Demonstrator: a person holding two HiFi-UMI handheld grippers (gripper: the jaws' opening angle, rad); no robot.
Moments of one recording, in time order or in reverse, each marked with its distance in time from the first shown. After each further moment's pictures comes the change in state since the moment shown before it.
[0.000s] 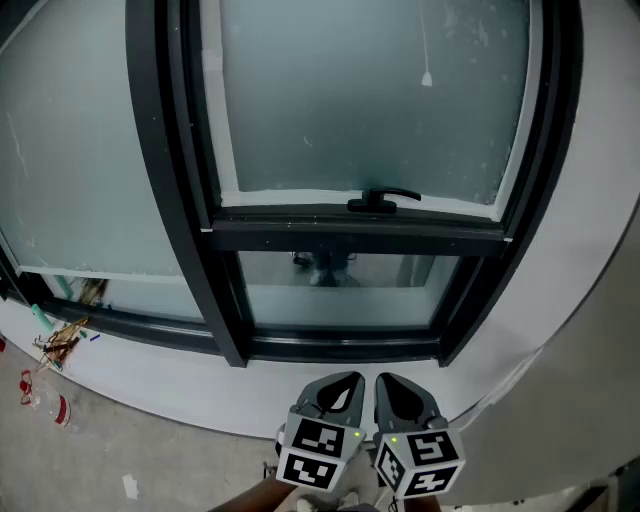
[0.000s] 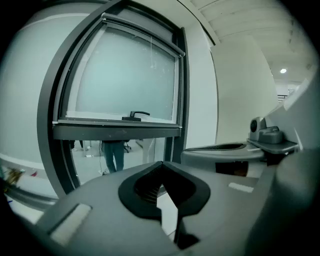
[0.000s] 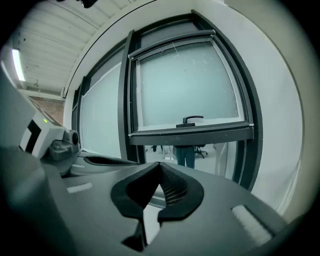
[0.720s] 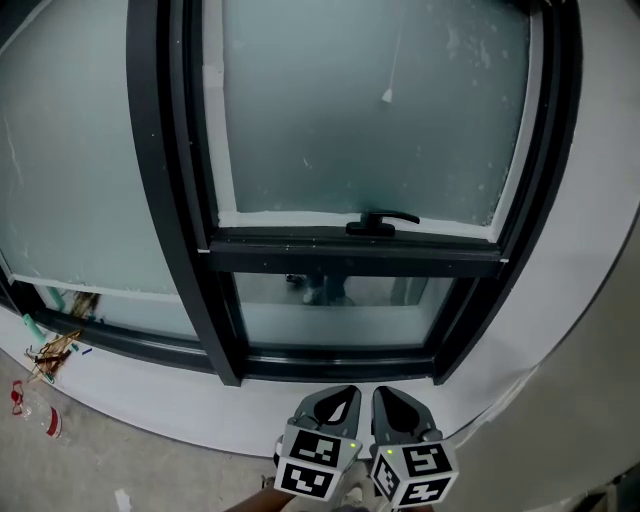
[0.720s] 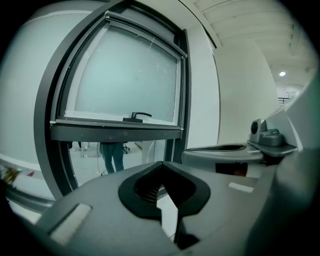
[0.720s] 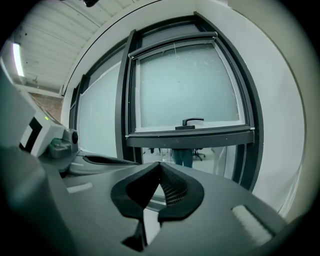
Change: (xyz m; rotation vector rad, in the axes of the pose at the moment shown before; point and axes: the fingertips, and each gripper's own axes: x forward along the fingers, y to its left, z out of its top) left arm 0.006 0.029 0.006 -0.004 -0.020 -0.016; right arm 0.026 0.008 0.009 -0.020 -0.029 -0.028
